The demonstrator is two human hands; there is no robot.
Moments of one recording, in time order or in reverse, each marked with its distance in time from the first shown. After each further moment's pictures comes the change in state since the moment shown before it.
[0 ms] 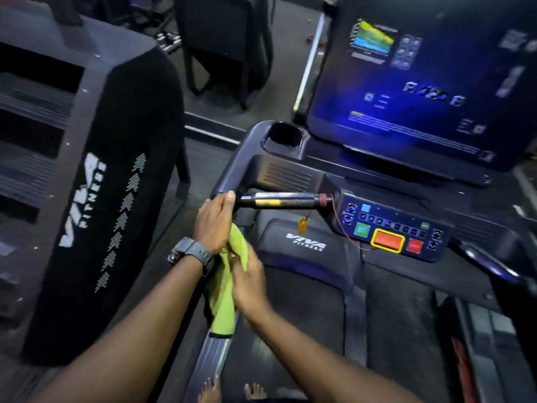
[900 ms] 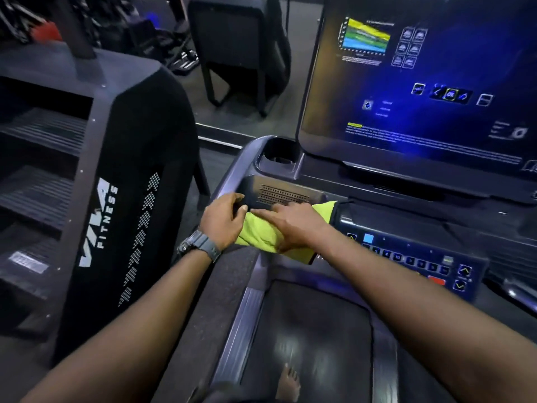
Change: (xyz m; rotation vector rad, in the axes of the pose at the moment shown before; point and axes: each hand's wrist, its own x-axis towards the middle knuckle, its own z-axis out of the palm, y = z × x) left_hand 0.087 0.019 0.054 0.424 -0.018 0.146; right_hand 0.213 -0.064 -0.142 -1.689 -0.512 -0.629
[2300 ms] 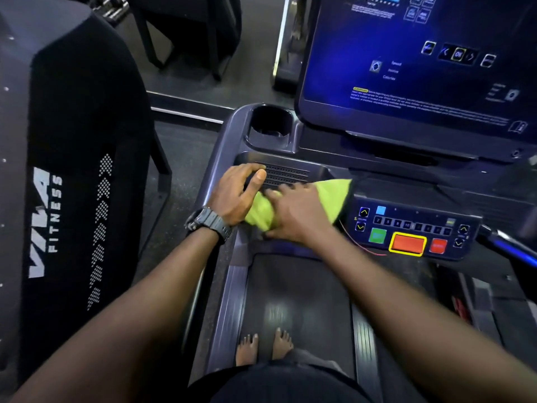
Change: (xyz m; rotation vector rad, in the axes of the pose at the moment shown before) left_hand 0.045 -0.023 0.020 -0.349 -0.081 0.404; right_hand 0.001 -0.048 0.000 0.002 0.017 0.337
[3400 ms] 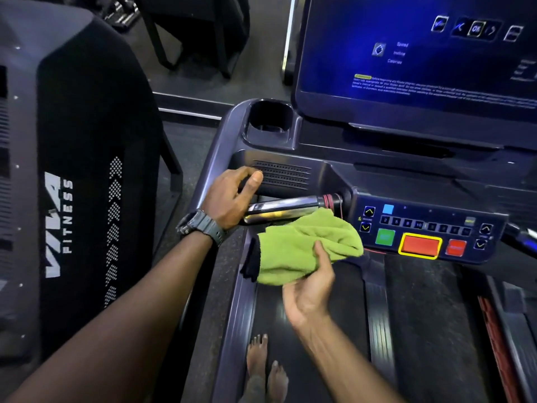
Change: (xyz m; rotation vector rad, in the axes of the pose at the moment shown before) left_hand -0.003 0.006 0.000 0.084 -0.036 -0.070; right_hand -0.085 -0.071 0.037 2.737 0.540 1.125
